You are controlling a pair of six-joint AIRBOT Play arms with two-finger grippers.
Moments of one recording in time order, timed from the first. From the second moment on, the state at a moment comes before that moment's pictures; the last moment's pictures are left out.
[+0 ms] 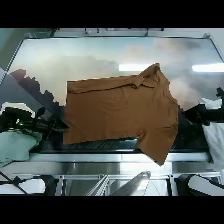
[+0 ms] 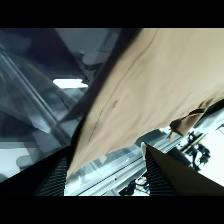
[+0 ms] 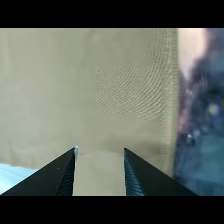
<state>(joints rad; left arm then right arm) 0.40 -1.54 0.73 -2.26 1.35 1.83 -0.66 -1.29 0.78 -0.70 1.30 0.90</state>
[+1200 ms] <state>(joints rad) 0.20 -1.53 0.79 -2.20 1.25 1.88 -0.64 -1.22 0.45 -0.83 1.19 1.13</state>
